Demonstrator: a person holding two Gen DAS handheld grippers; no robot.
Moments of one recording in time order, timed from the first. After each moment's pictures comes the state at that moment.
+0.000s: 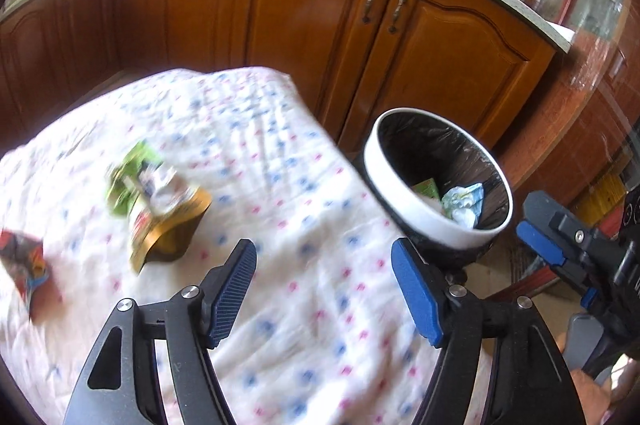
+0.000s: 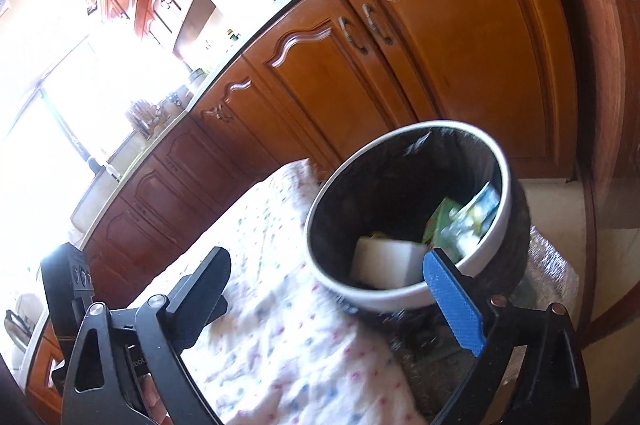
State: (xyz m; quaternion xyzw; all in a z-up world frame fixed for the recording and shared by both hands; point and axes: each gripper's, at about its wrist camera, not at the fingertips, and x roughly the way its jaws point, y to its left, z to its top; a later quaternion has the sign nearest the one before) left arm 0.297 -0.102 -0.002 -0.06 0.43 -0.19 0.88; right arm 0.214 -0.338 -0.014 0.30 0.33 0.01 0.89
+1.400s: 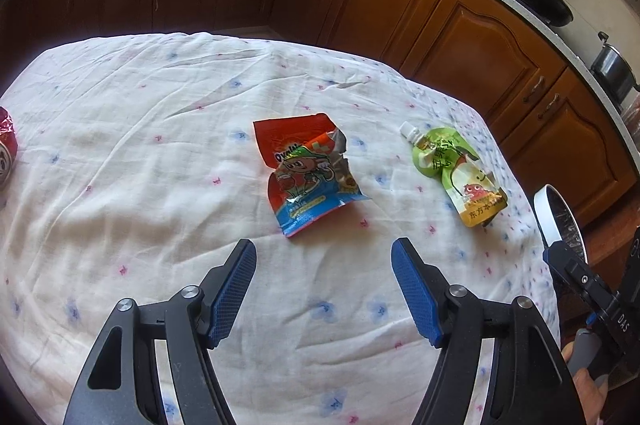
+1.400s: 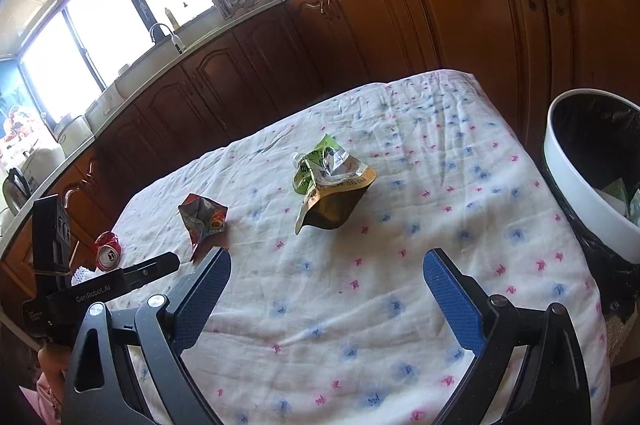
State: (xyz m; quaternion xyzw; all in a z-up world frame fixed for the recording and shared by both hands) left arm 0.234 0.132 -0.016 -0.20 0.43 0.00 0.88; right arm 0.265 -0.156 -0.033 0.16 0.42 0.16 0.88
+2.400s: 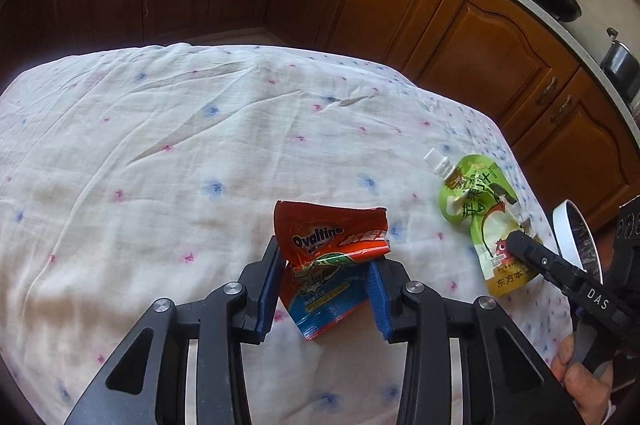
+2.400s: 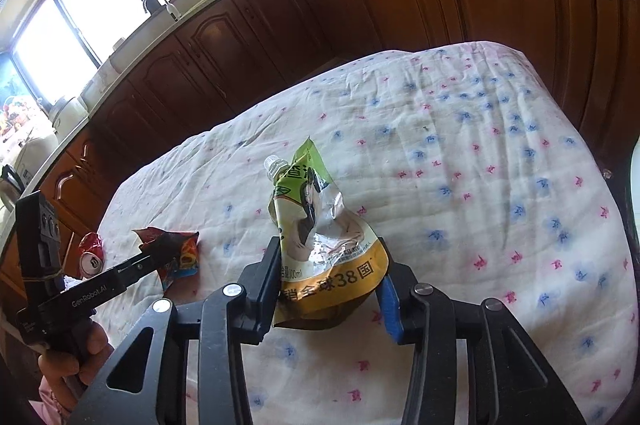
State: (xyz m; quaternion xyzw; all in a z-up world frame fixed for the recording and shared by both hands) left arm 0.304 0.129 -0.036 -0.18 0.43 -0.01 0.88; right arm 0.336 -0.138 -0.070 0.17 0.47 0.20 0.84
